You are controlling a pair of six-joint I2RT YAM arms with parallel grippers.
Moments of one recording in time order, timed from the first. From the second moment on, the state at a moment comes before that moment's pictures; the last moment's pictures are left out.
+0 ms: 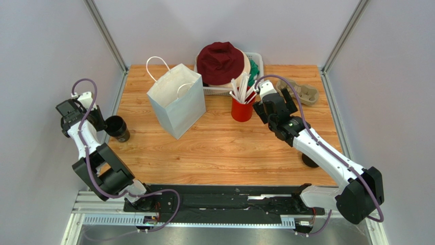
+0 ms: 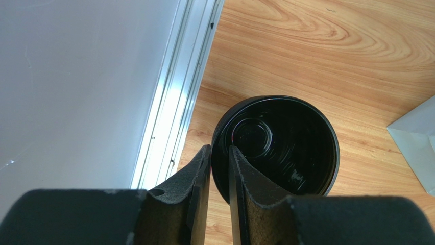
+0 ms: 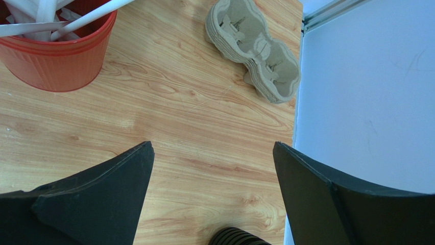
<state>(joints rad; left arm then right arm) 0.76 1.42 1.09 -0.51 0.37 0.32 0.57 1.22 1.00 -0.35 0.64 -0.26</state>
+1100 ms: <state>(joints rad) 0.76 1.43 1.09 -0.52 0.39 0.31 0.57 1.22 1.00 -0.35 0.64 -0.26</state>
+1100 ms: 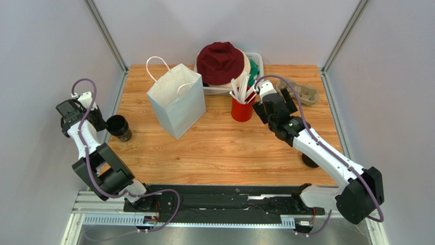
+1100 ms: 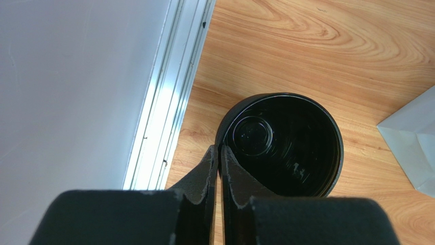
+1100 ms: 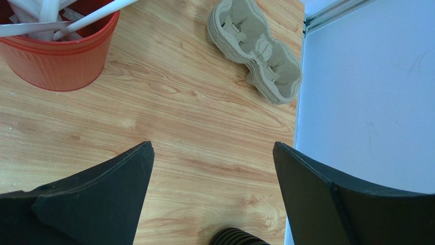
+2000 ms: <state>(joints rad) 0.76 1.36 1.13 -0.59 0.42 0.29 0.57 1.22 1.00 -0.36 0.60 -0.24</state>
